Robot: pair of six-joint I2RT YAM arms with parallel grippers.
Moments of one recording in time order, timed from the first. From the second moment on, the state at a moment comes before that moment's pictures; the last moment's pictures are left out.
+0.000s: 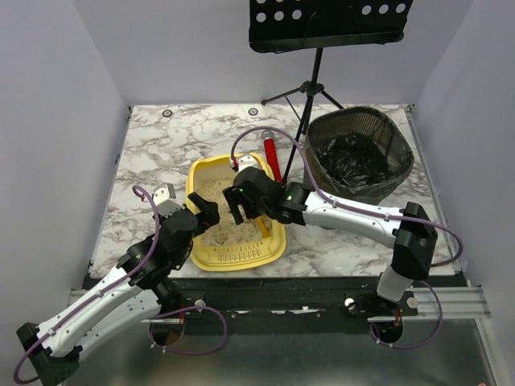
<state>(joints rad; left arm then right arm) -0.82 0.52 0.57 -0.54 -0.69 -0.96 1.10 1.73 1.43 -0.49 0.35 0.39</state>
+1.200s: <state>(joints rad) -0.81 0.62 0.60 -0.58 -0.68 -1.00 1.07 1.82 1.60 -0.59 0.38 0.49</state>
